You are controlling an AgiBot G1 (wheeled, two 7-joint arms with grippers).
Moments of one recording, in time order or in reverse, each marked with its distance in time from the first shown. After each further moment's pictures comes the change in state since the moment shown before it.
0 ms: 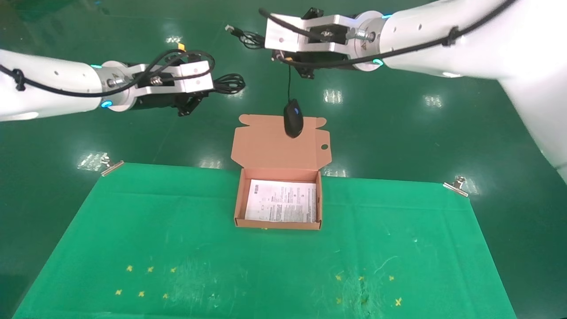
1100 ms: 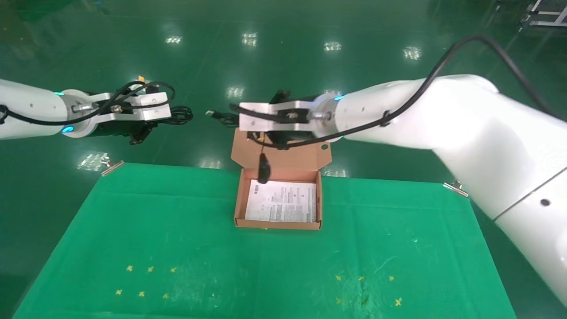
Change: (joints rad) left arm 0.023 -0.095 0.073 -0.089 0.271 0.077 -0.300; right arm -0.084 -0.075 -0.222 -0.049 0.159 0.060 -0.039
